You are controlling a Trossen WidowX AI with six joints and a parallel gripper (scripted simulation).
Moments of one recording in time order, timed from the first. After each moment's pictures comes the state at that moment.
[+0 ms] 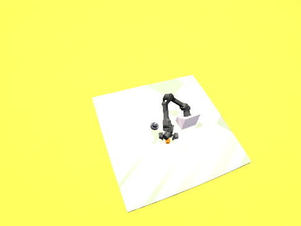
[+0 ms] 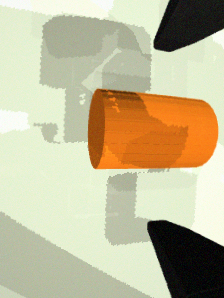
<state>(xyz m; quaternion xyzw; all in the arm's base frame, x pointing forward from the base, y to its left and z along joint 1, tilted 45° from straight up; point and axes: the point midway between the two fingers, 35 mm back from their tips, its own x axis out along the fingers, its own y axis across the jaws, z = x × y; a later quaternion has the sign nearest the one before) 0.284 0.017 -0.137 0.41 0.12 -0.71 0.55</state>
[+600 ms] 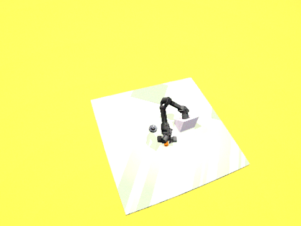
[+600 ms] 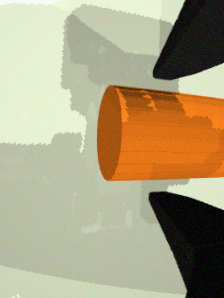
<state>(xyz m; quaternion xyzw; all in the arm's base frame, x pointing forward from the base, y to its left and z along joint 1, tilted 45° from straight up) 0.280 0.005 -0.150 0.41 0.12 -0.72 0.55</state>
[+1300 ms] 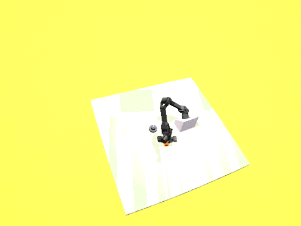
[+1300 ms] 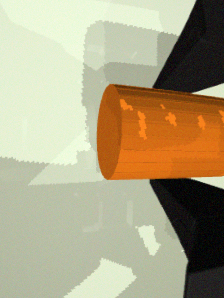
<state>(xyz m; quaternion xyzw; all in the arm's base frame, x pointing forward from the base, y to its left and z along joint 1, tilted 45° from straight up) 0.279 0.005 -0.149 0.40 0.12 -0.72 0.56</state>
